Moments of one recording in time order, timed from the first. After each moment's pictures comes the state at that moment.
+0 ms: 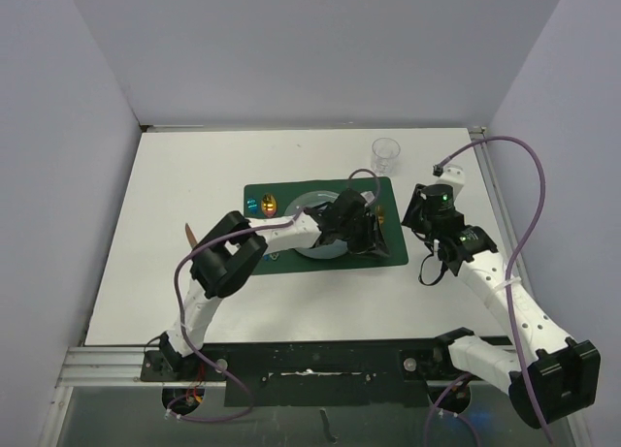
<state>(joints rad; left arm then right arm) -0.91 2.15 1.47 -0.06 0.36 -1.01 0.33 1.04 0.85 -0.46 0.34 0.44</state>
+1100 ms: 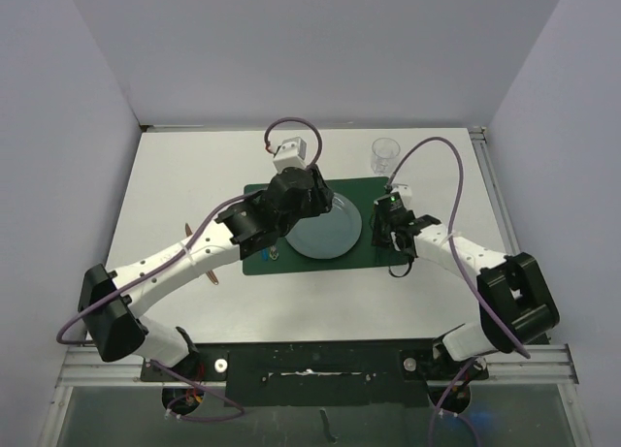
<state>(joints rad) -0.93 1.46 1.33 -0.30 -0.42 -0.79 0.44 1.43 0.80 -0.35 0.25 0.48</state>
